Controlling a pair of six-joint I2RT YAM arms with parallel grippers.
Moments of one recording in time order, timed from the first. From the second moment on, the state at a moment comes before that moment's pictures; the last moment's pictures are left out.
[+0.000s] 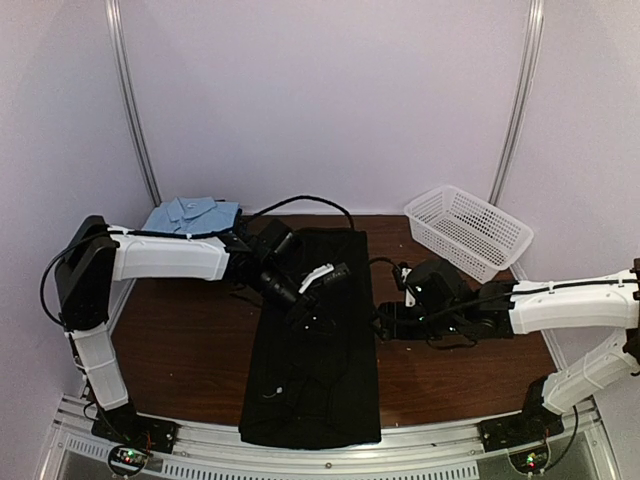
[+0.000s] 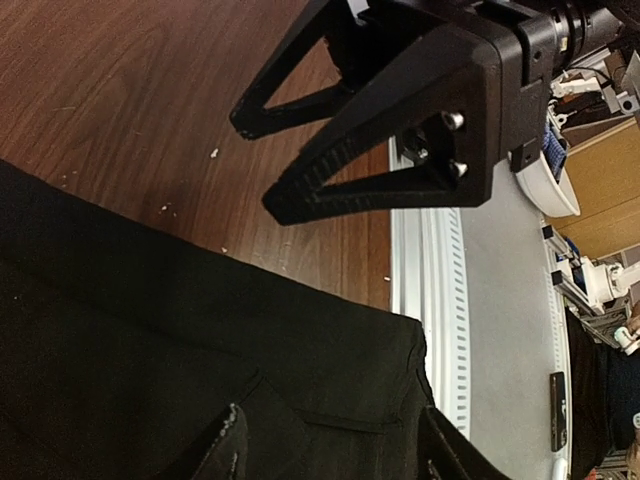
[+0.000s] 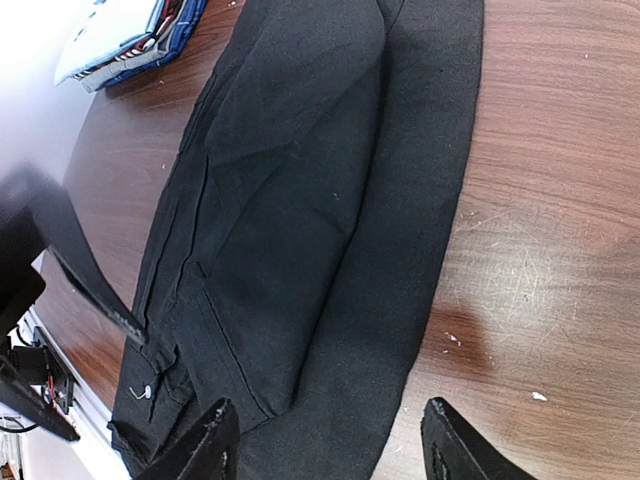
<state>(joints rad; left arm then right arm) -0.84 1.86 1.30 -0.43 0.88 0.10 0.96 1.32 0.76 -0.21 0.12 0.81</state>
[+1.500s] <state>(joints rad) -0.82 1.72 0.89 -0.18 0.53 -0.51 0.96 1.36 0.71 -0.16 0.12 0.79</state>
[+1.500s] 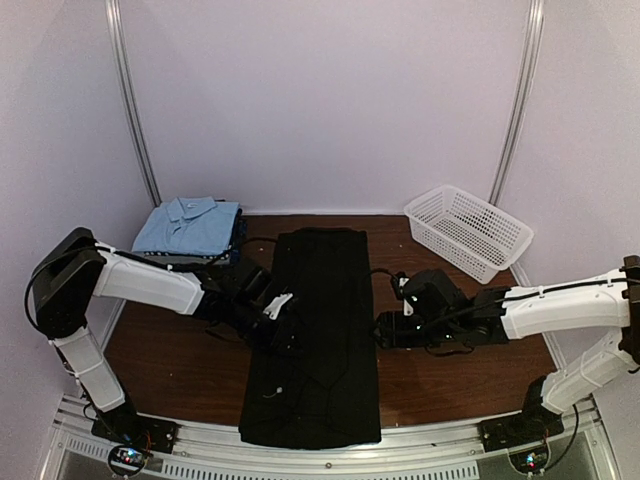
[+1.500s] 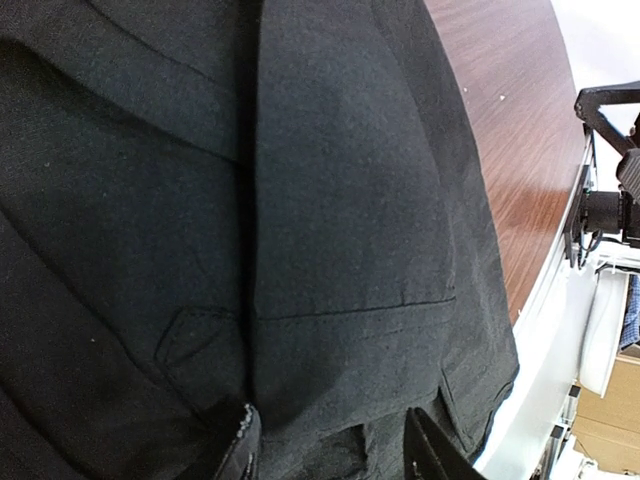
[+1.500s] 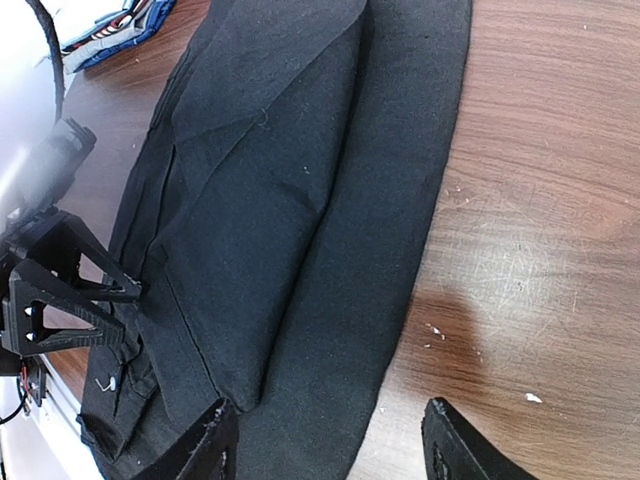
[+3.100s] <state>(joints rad) -0.93 1.84 1.16 -0.23 0.60 -0.45 0.96 1.31 0.70 -0.17 0.16 0.80</state>
